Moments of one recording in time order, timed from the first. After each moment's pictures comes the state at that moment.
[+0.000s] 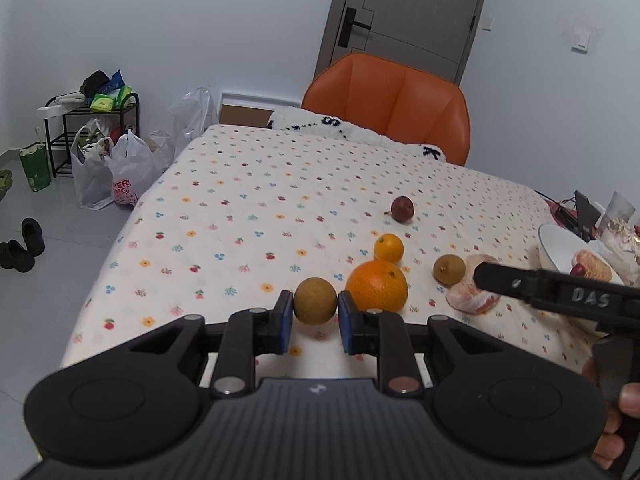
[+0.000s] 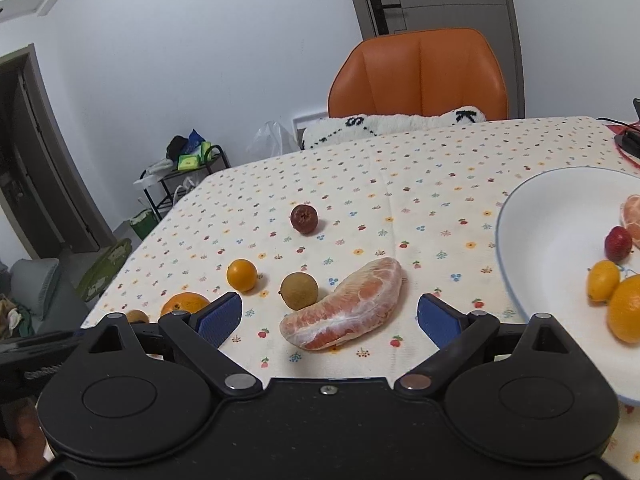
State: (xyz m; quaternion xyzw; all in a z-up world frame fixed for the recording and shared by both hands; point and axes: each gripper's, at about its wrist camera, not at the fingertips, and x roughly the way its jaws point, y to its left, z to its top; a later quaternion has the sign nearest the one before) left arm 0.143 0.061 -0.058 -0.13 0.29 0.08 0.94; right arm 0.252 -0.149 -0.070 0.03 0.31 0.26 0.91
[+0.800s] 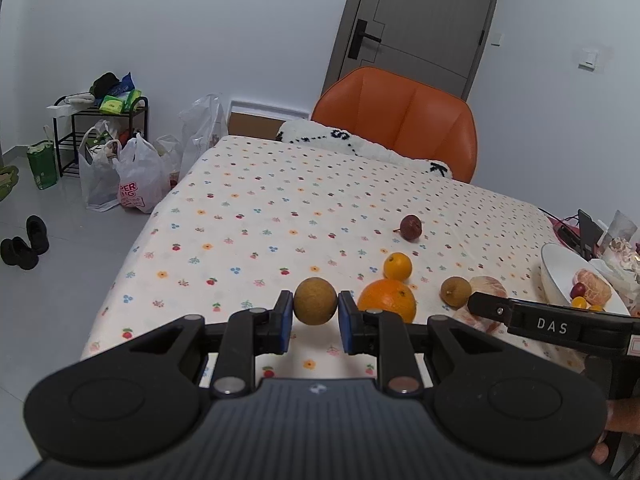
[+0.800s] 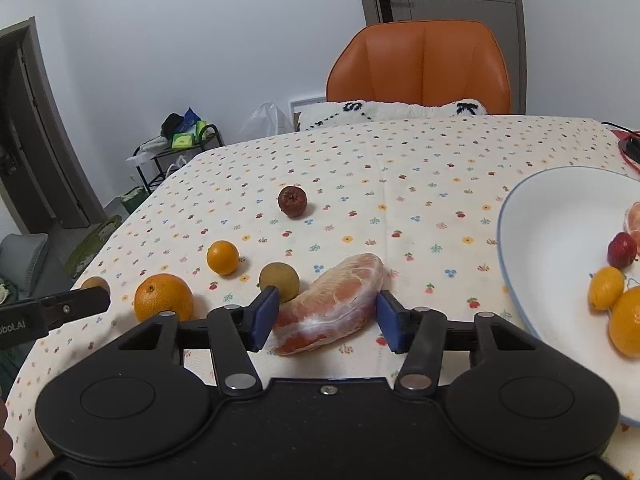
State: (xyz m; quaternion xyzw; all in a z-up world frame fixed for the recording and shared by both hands) left arm 0.140 0.069 -0.050 -0.14 0.28 0.09 0.95; right arm 0.259 -0.149 -0.077 0.00 0.32 0.26 0.91
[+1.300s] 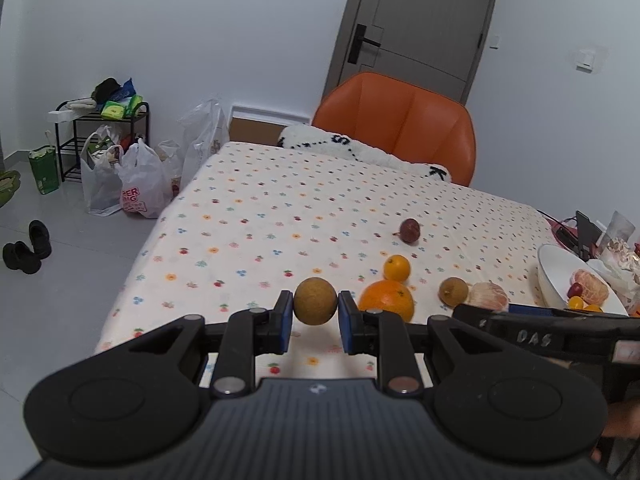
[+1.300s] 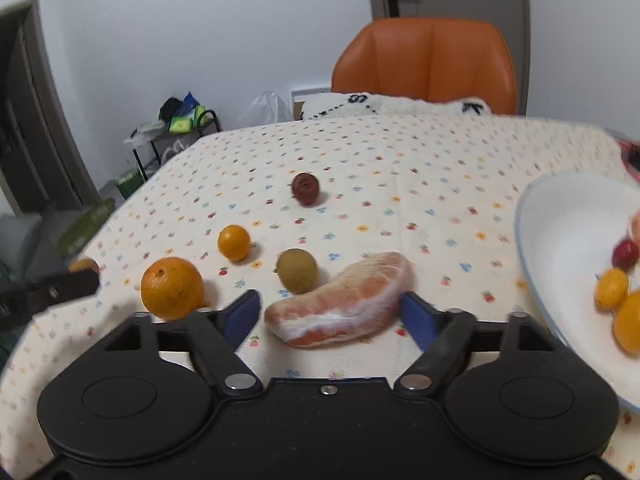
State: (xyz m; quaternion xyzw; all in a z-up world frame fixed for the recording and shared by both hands) left arm 0.131 0.072 -0.045 -0.14 0.27 0.10 0.95; right arm 0.252 -0.124 -0.081 -0.05 0.33 0.25 0.91
